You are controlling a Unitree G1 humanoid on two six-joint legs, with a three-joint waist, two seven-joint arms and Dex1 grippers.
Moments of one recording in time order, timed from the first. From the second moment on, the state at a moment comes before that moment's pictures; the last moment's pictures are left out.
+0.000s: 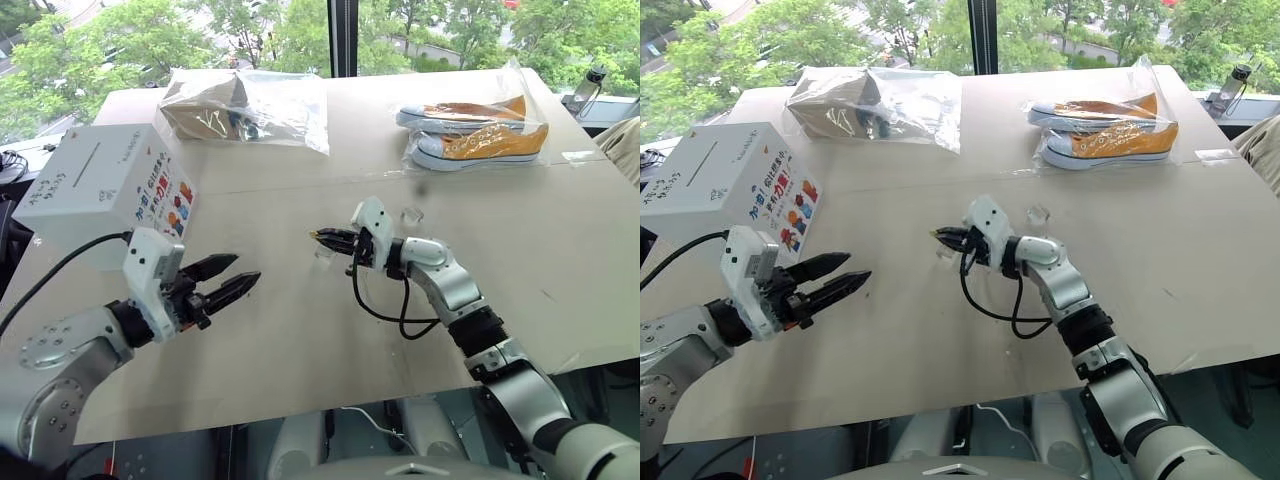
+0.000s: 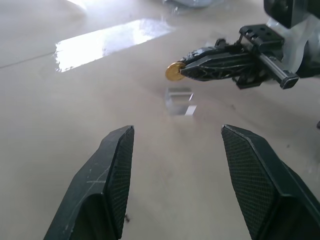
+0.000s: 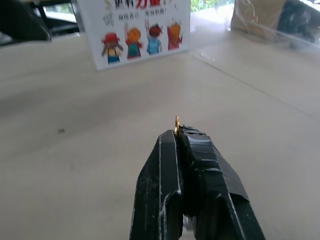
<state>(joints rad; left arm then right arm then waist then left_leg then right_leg) 0.15 0.72 0.52 -0.60 -0.86 0.77 -0.68 -0.63 -0.04 0.25 0.32 0.21 0.20 0.82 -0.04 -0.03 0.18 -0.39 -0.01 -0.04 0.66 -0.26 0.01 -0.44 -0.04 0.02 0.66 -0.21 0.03</state>
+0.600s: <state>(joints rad) -0.13 0.31 0.43 -0.50 -1.29 0.64 -0.48 -0.65 0.09 0.00 -0.06 0.90 0.87 0.69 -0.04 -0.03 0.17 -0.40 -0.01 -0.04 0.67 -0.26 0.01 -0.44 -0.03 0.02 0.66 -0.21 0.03</state>
